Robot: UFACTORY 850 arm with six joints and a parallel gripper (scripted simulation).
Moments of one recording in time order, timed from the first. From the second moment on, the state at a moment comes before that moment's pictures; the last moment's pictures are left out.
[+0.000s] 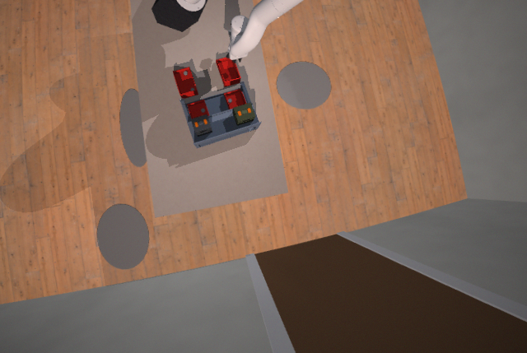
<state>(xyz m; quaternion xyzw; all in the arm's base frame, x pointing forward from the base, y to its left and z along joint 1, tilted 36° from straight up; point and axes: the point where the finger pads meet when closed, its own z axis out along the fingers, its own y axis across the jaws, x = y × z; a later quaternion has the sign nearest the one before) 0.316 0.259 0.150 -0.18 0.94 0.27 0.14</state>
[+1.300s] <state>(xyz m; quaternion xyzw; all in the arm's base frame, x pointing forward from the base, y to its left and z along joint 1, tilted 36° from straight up) 0.315 0.255 0.157 -0.18 0.94 0.27 0.14</state>
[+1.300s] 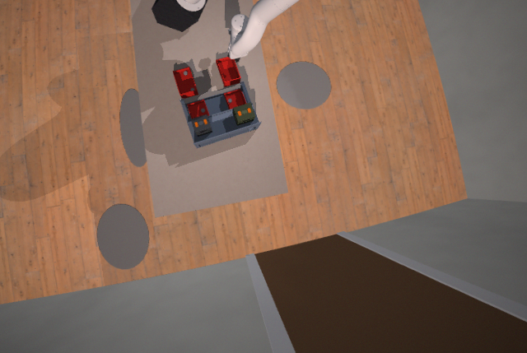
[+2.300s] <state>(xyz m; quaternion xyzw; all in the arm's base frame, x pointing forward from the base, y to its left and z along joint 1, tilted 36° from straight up) 0.405 0.109 0.082 -0.18 0.94 0.26 0.14</state>
